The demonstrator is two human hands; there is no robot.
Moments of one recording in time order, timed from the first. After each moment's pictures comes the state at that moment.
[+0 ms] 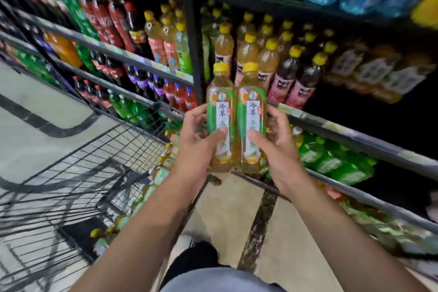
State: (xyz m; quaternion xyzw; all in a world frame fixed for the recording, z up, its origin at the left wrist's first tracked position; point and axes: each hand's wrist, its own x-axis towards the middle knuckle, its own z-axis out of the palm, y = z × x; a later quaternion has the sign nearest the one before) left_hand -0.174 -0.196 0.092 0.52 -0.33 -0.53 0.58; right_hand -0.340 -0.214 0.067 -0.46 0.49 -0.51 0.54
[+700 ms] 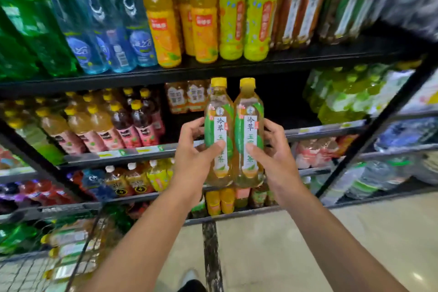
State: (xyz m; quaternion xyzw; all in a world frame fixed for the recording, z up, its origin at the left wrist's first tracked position) left_hand -0.473 -0.140 0.166 0.36 -0.54 -0.62 0.44; right_hand -0.620 -0.060 0.141 -0.35 0.54 -0.68 0.35
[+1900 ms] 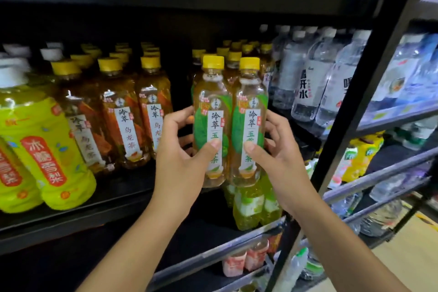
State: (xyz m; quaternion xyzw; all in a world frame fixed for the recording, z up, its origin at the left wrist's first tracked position) left_hand -0.885 -0.225 0.269 0.16 -0.65 -0.55 0.50; right_hand -1.032 -0.120 0.250 -0.45 0.55 -0.69 0.14
